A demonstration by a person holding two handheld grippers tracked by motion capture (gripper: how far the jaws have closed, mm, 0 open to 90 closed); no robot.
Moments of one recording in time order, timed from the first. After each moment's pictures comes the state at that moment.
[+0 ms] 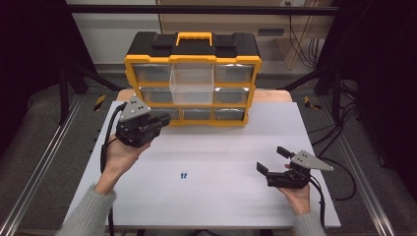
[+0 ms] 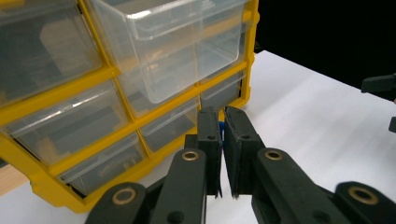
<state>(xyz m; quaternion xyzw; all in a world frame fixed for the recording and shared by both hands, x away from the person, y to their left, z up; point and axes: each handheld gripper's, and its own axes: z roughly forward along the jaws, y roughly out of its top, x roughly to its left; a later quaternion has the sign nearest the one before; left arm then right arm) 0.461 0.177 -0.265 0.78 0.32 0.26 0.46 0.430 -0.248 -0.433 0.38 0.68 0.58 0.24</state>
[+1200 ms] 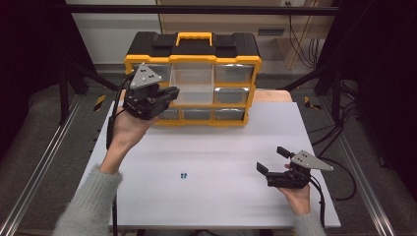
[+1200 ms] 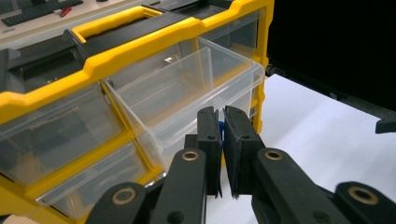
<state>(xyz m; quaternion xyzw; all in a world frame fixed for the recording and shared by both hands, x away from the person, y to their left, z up) 0.487 0.149 -0.210 0.78 0.31 0.29 0.46 0.430 -0.248 -0.433 0.38 0.68 0.58 0.23</state>
